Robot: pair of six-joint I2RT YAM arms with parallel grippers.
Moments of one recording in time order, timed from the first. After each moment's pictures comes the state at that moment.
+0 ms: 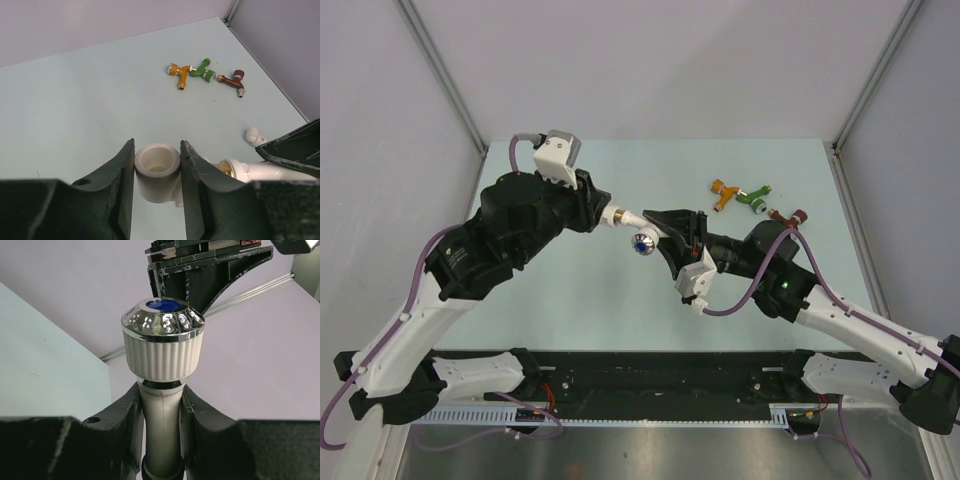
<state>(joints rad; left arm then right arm) -0.89 1.08 1.60 -0.76 -0.36 -0.25 0.92 1.03 0.92 0.37 -0.48 -1.07</state>
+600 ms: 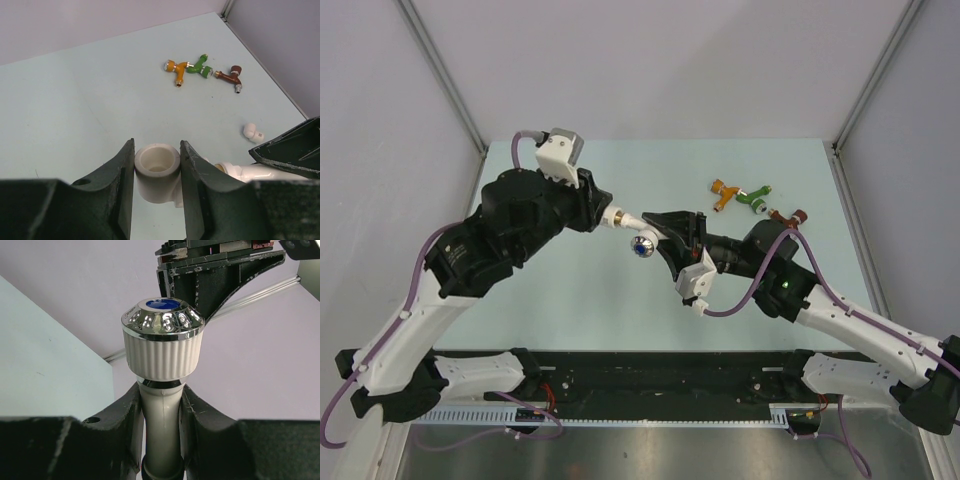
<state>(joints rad) -0.89 1.10 1.63 -0.79 -0.34 -0.25 0.92 1.03 0.93 0.34 -0.50 -1.08</state>
